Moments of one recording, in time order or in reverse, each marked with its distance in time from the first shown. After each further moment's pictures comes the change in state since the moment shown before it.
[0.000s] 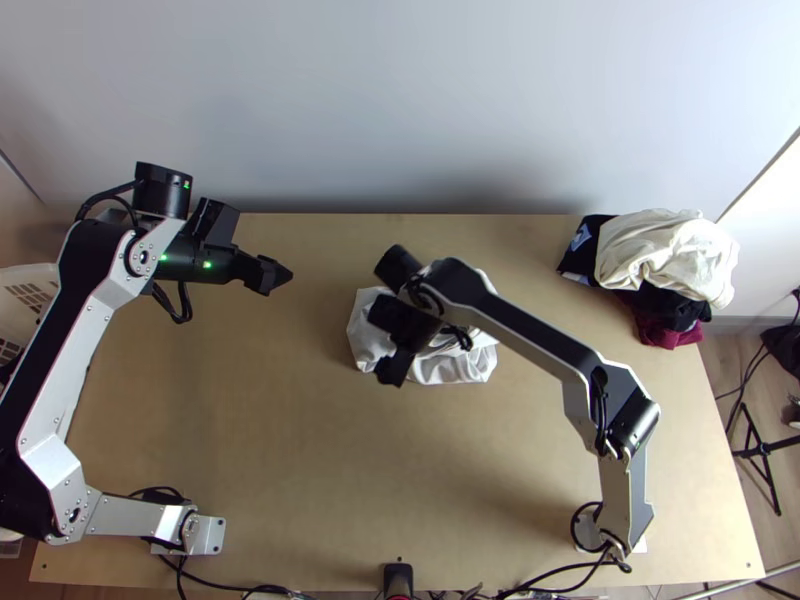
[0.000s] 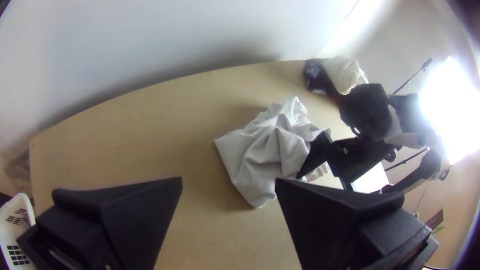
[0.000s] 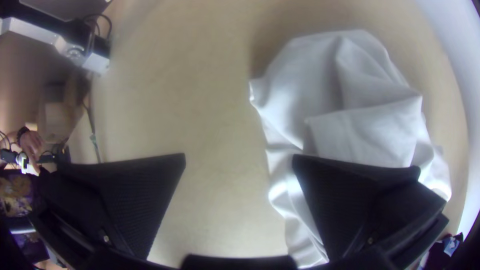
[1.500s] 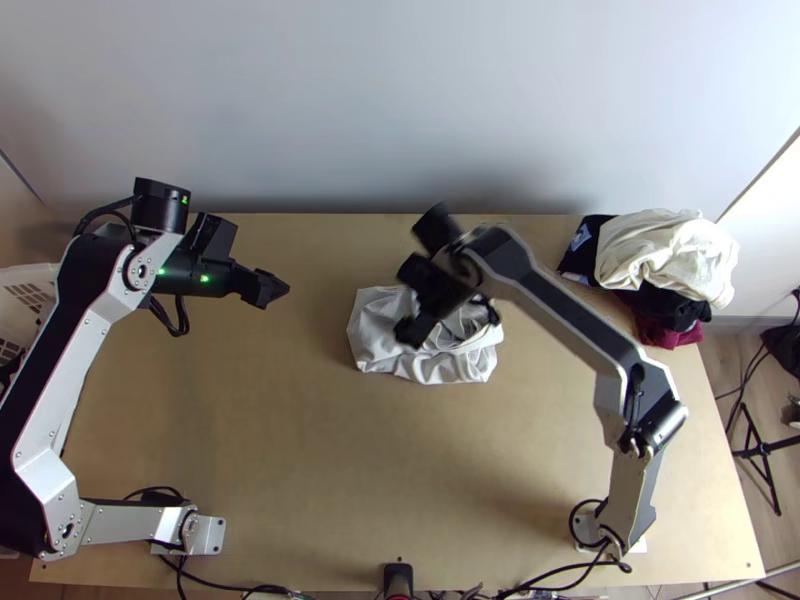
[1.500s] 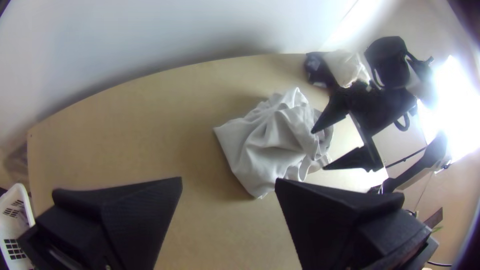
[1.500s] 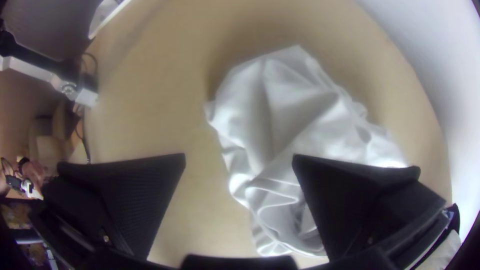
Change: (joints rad) left arm 0.004 -0.052 -0.092 0.013 0.001 0.003; right arm -0.106 -0.066 0.051 -0.004 0.044 0.045
